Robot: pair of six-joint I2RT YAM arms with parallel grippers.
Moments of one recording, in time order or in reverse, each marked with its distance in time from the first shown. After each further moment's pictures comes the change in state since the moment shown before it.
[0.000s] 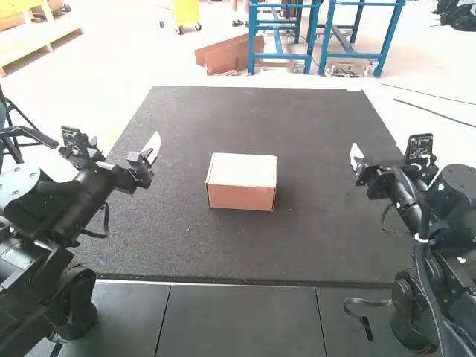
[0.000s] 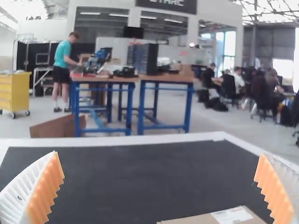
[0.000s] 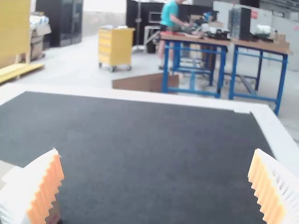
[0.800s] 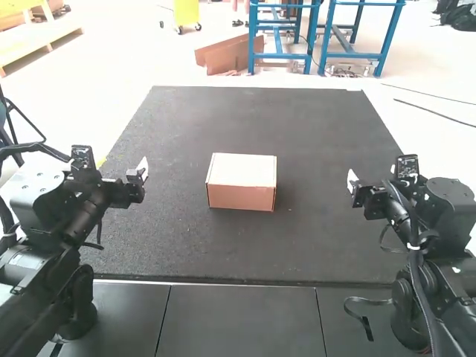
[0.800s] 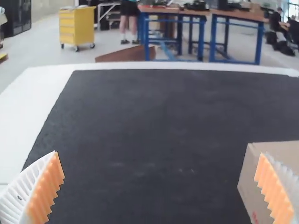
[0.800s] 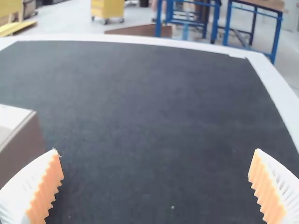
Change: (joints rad) left arm 0.200 -0.008 -0.050 -0.214 -0.056 0.035; right arm -0.029 -0.077 -0.051 -0.213 0.001 -0.015
